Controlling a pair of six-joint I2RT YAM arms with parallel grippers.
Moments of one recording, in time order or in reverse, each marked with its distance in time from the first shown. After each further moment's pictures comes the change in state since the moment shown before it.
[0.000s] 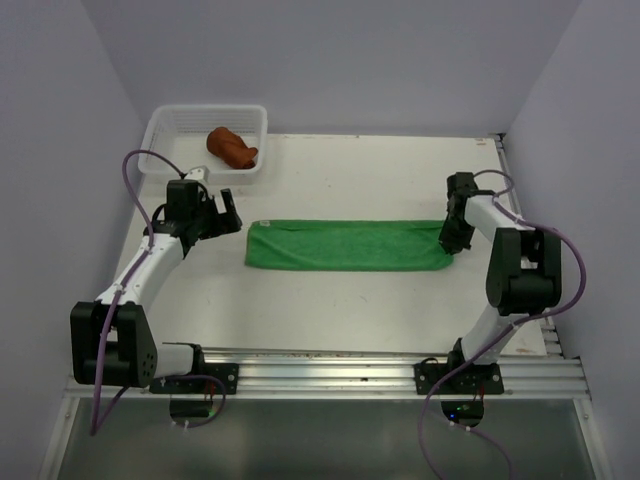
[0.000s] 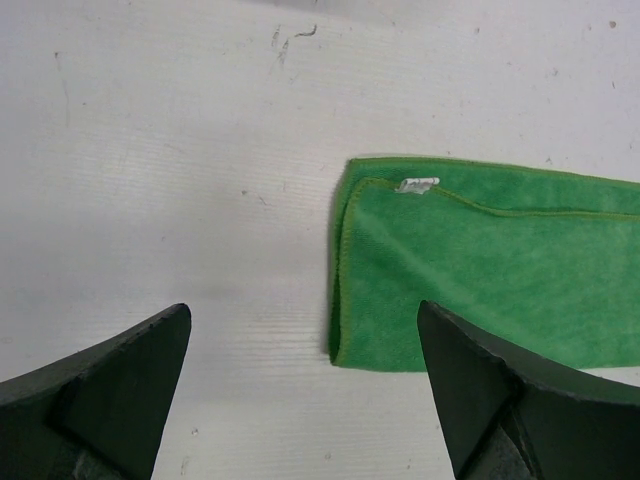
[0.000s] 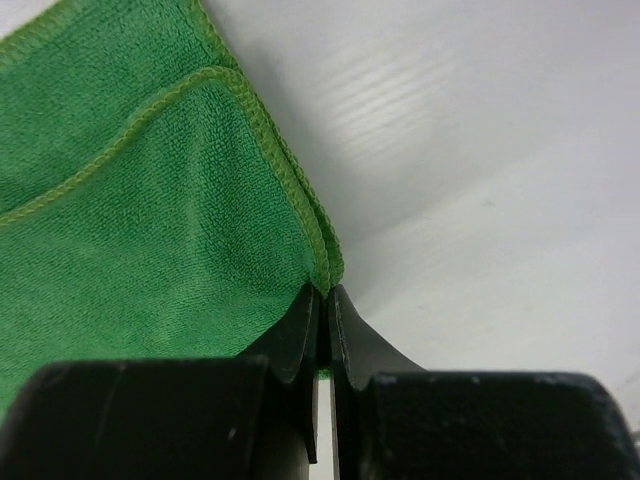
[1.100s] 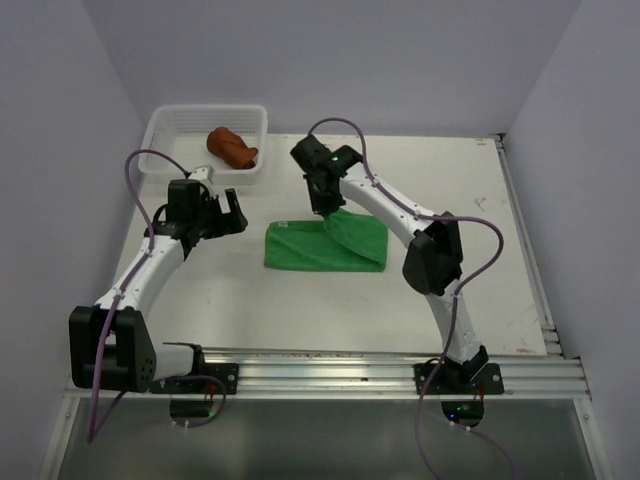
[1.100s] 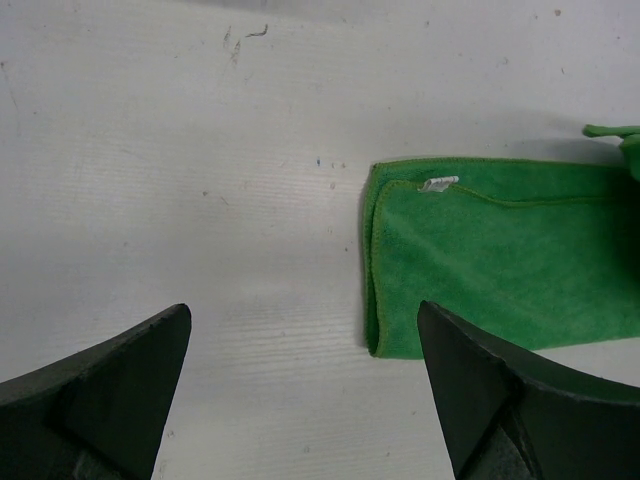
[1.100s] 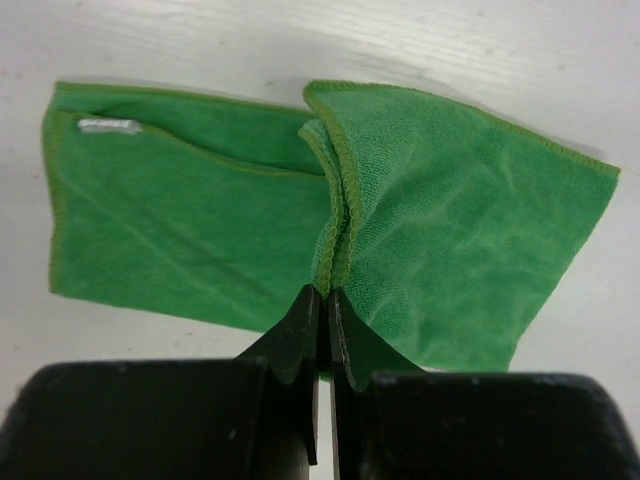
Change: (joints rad) left arm -0.021 -0.021 0.000 0.001 0.057 -0.001; right arm 0.686 0.381 0.954 -0.407 0.040 0.045
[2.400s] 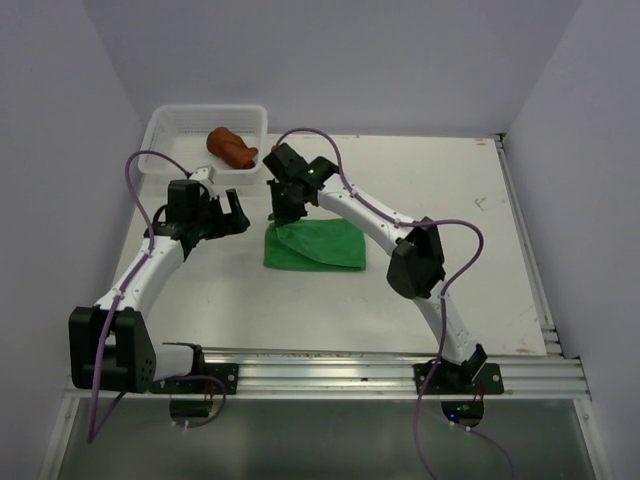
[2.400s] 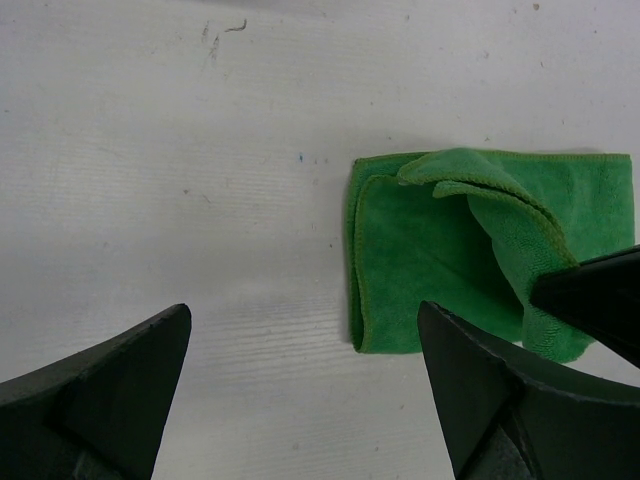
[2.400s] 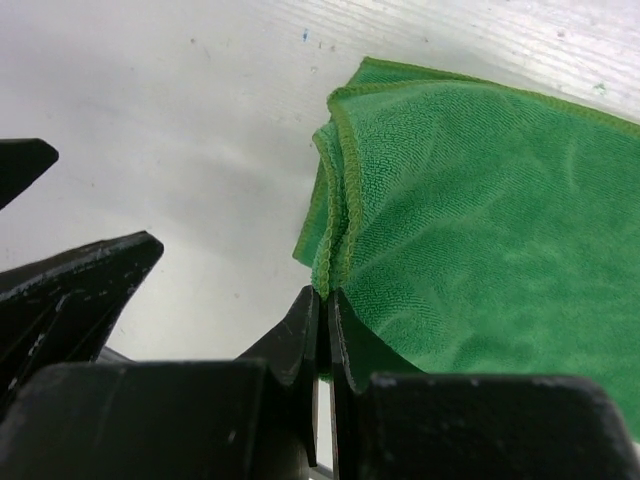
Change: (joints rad) left arm 0.000 -0.004 -0.005 0.006 0.037 -0.009; right arm 0.146 0.144 0.198 0.103 -0.275 0.148
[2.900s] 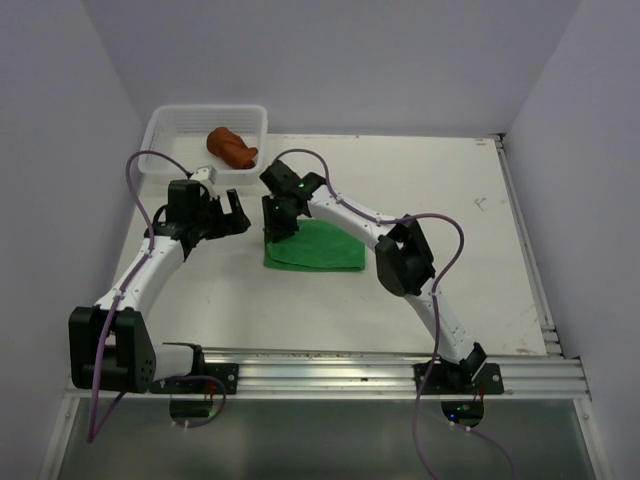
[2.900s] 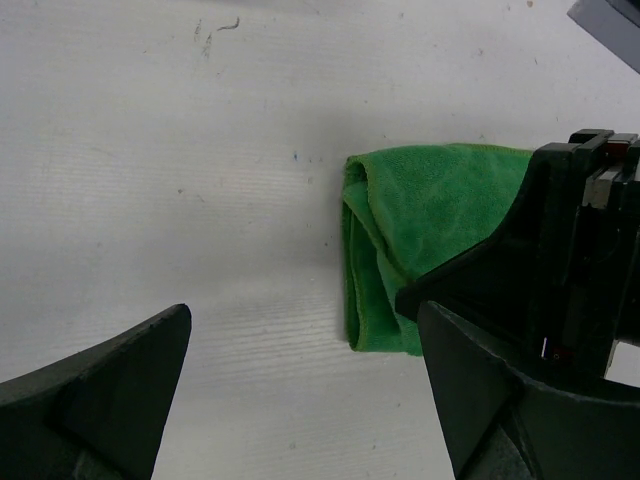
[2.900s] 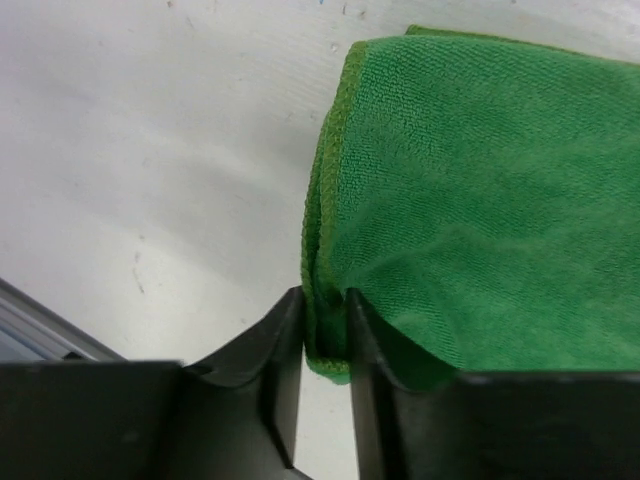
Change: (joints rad) left arm -0.002 0.000 -0.001 0.000 0.011 0.000; right arm 0.002 0.105 -0.075 0.137 -0.129 0.052
